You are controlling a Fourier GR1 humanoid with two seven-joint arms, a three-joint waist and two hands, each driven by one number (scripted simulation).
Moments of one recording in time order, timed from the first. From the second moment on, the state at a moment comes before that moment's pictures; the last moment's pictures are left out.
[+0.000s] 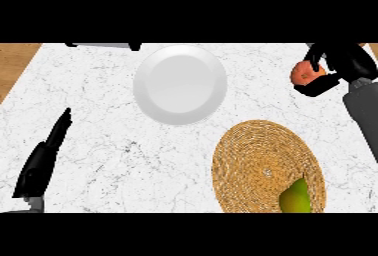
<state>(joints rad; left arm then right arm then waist) 0.03 0.31 0.04 -1.49 -0.18 0.03 -0.12 -0.83 -0.55 0.13 -0.72 0.67 -0.01 -0.11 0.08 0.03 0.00</state>
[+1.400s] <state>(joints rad) 0.06 0.30 0.09 -1.50 -0.19 0.02 -0.12 -1.27 -0.12 0.06 -0.55 0.58 -0.01 -0.24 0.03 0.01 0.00</state>
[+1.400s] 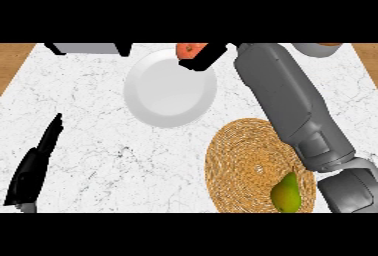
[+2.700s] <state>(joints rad) -0.03 0.28 0.06 -1.45 -0.21 -0.02 -0.13 -1.30 0.00 0.13 -0.25 0.33 -0.16 -0.15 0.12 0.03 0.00</state>
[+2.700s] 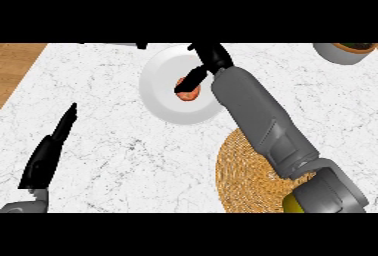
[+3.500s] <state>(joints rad) 0.01 0.28 0.10 -1.48 -0.21 -0.01 -0.12 -1.24 -0.14 -0.17 -0.26 0.05 -0.14 -0.35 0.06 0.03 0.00</state>
